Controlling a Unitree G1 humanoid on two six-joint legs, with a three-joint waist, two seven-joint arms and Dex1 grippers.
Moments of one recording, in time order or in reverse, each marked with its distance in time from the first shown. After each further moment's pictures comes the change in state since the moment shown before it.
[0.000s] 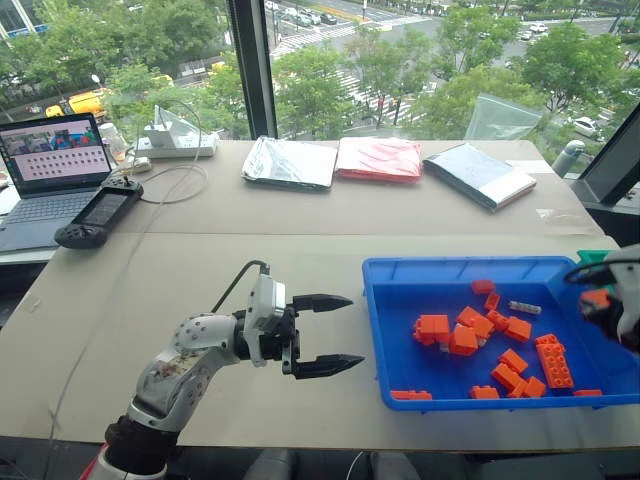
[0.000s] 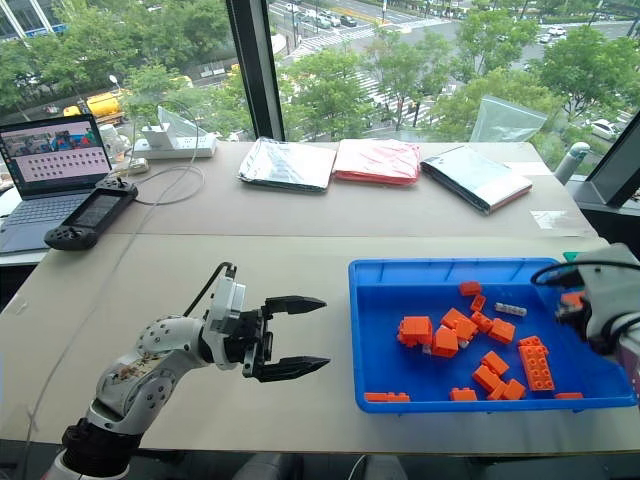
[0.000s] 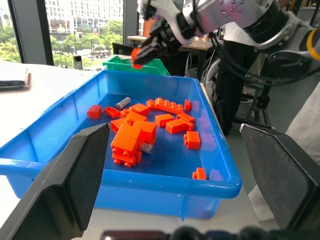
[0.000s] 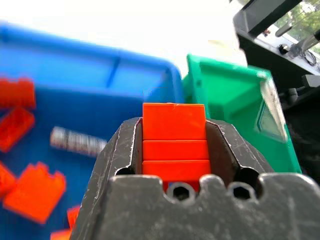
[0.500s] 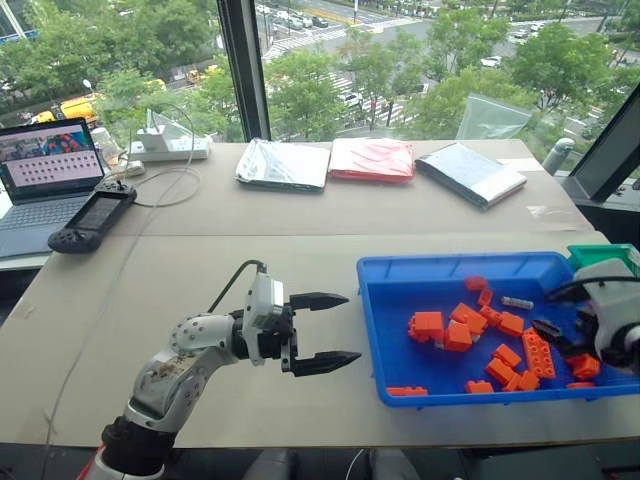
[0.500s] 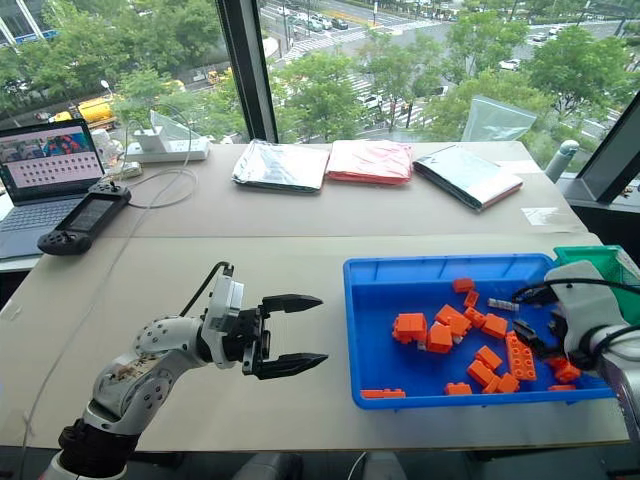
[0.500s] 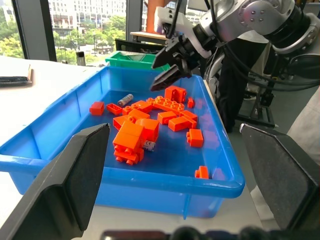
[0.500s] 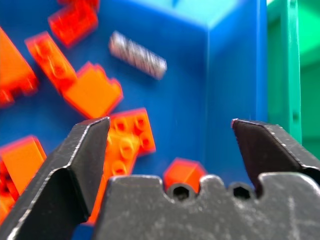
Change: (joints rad) left arm 0.004 0.008 0.006 -0.023 -0.001 0.009 0.026; right arm -0.144 0.079 0.070 0.061 -0.010 -0.130 0.081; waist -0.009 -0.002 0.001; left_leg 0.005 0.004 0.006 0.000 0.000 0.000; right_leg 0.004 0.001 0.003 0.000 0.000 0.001
